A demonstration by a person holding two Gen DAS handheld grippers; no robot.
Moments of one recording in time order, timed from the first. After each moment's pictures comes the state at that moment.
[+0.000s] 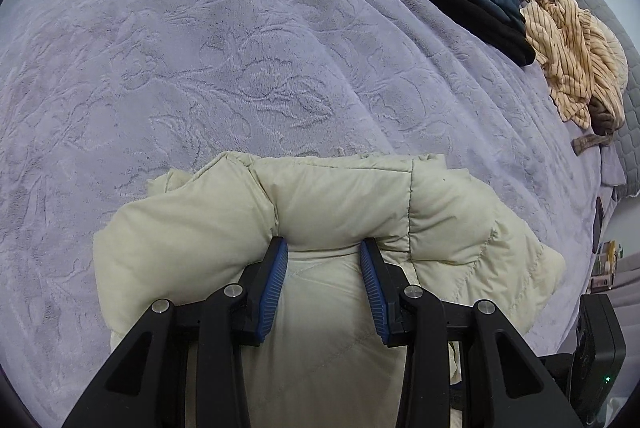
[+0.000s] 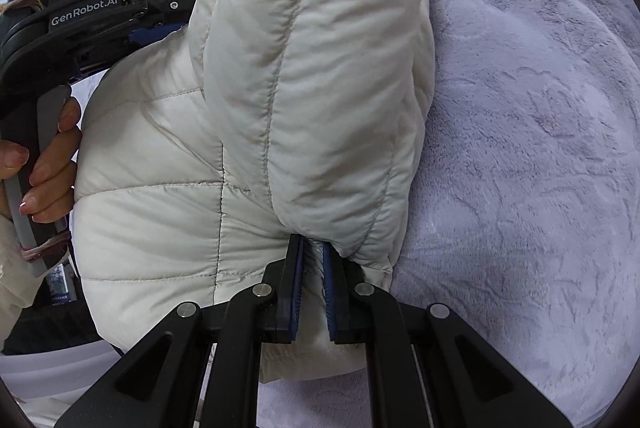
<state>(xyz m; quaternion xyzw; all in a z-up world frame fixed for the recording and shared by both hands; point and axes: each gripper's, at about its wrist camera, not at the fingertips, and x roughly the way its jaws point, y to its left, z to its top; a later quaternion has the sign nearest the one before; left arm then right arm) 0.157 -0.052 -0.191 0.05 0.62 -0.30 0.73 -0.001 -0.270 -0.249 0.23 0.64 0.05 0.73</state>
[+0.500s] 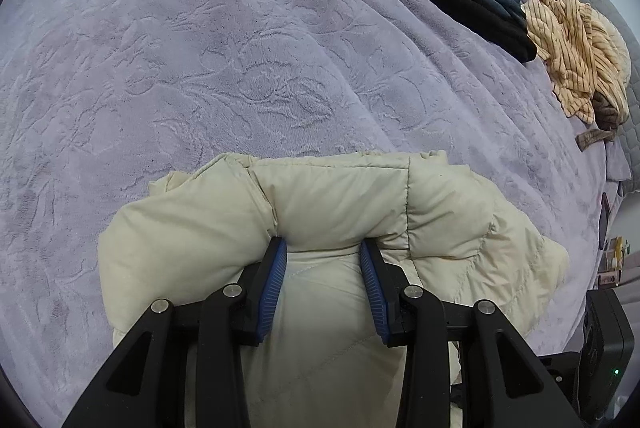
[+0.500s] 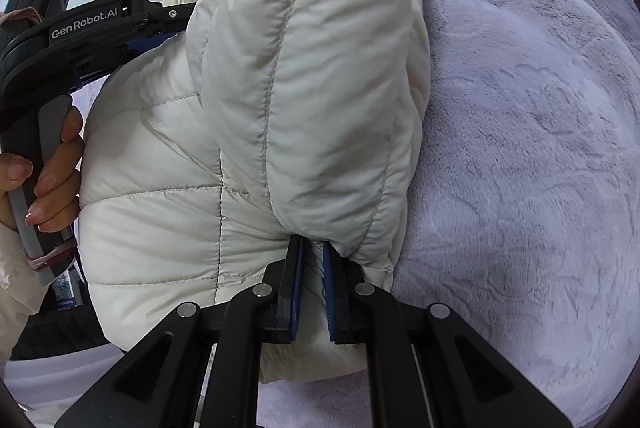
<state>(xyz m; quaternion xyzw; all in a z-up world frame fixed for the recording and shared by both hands) 0.155 -0.050 -0.181 0.06 0.61 -0.29 0.73 -0.004 -0.276 -0.244 0.25 0.64 0.04 0.72</state>
